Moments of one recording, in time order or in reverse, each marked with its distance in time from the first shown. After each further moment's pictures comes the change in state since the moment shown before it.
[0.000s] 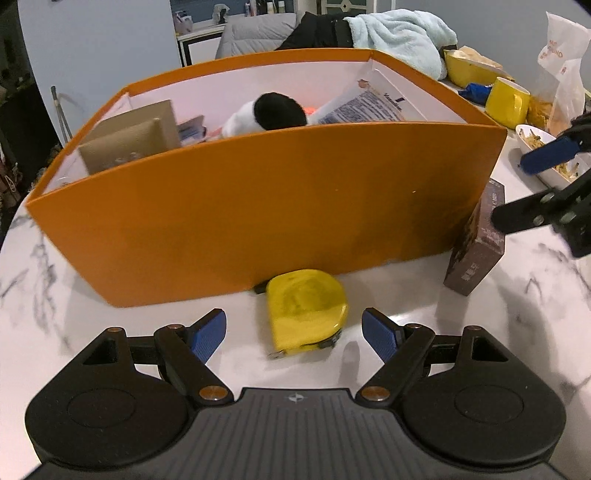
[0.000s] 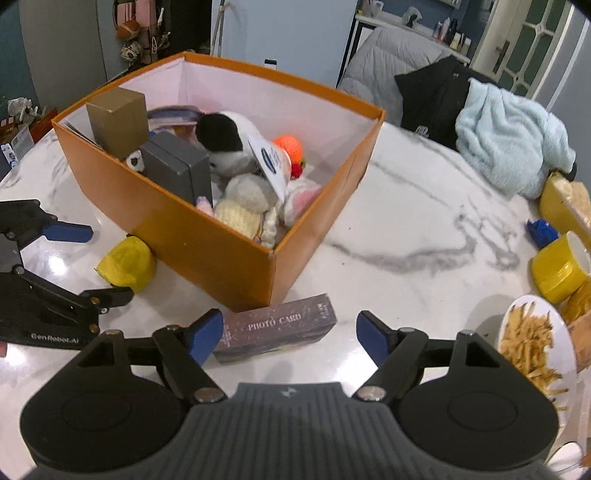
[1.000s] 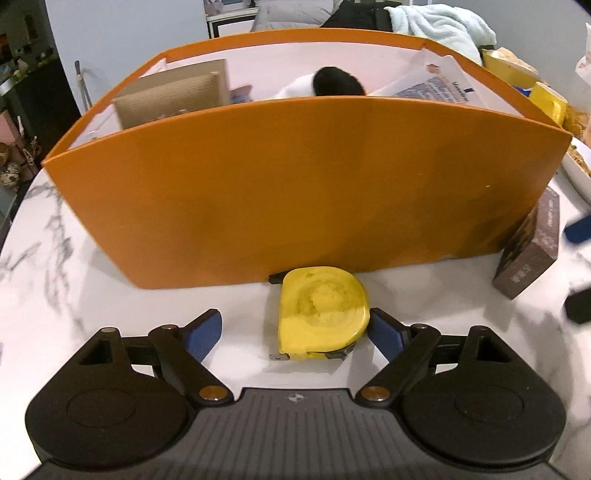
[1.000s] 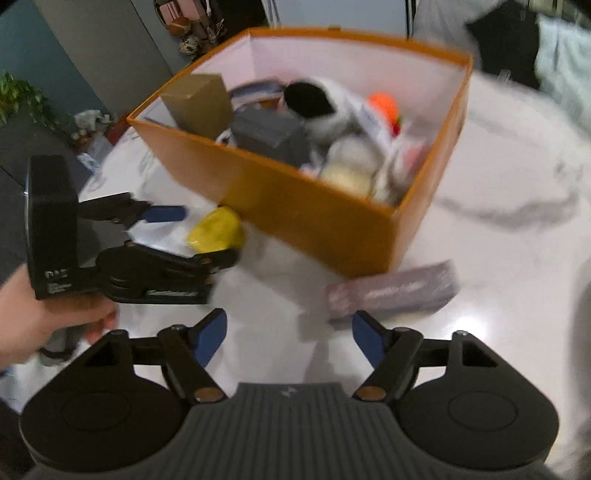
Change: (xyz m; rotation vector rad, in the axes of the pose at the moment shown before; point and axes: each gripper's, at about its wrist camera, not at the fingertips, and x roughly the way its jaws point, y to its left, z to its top) left arm 0.010 0.030 -0.015 -0.077 0.042 0.056; right arm -0.003 0.011 -0.001 0.060 0.097 0.318
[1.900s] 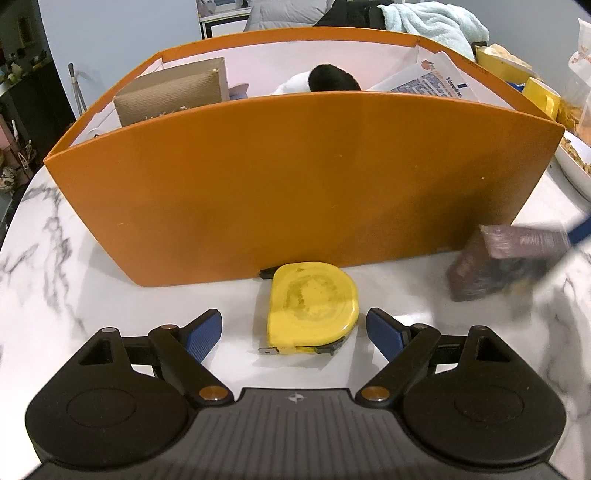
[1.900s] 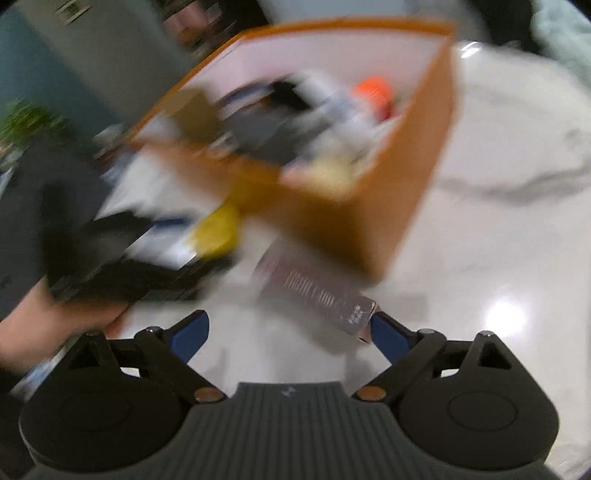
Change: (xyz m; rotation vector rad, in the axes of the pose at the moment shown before) left arm 0.003 0.000 -0.003 0.014 0.003 -0.020; right arm 0.004 -0.034 -0.001 0.065 0.062 0.225
